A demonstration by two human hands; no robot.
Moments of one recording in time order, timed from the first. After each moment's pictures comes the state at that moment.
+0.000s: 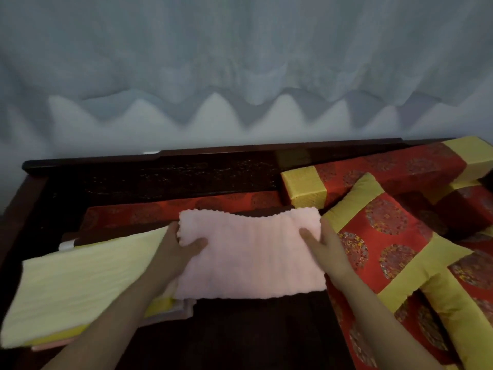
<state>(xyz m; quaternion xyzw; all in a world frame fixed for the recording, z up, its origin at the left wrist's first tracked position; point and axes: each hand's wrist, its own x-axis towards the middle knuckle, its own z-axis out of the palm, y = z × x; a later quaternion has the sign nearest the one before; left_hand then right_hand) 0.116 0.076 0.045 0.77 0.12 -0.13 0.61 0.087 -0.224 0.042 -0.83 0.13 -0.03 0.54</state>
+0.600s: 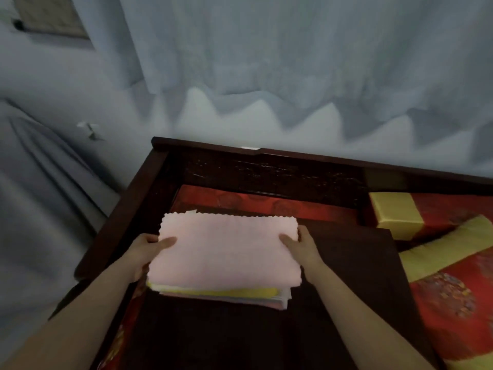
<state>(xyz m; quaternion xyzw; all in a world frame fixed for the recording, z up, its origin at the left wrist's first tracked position) 0.076 0.377 0.004 0.71 0.38 -0.13 0.58 0.137 0.036 -0.005 -0.76 0.16 0.17 0.60</state>
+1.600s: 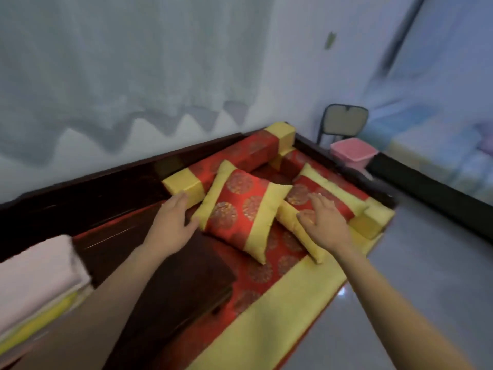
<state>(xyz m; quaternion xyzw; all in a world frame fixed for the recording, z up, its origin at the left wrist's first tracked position) -0.034 -0.084 0.157 0.89 -0.33 -0.03 0.30 -0.225 -0.361 0.172 -0.94 0.28 -0.14 0.11</state>
